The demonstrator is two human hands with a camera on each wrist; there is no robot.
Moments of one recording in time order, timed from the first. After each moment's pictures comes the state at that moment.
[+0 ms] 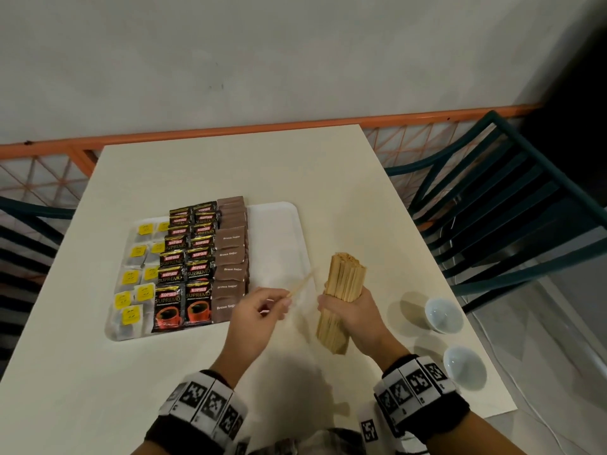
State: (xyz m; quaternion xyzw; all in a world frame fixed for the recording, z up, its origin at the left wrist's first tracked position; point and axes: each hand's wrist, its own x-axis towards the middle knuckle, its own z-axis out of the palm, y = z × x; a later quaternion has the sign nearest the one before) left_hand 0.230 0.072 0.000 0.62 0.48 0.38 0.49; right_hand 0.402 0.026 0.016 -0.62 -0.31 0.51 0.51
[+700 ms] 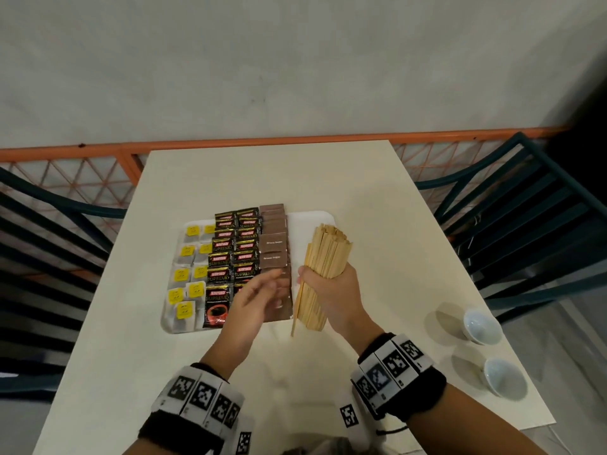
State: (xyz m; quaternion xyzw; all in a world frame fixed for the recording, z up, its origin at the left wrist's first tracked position) left_hand 0.151 0.095 0.047 0.47 0.49 0.37 0.64; right_hand 0.292 0.078 0.073 -0.61 -0.33 0.45 0.57
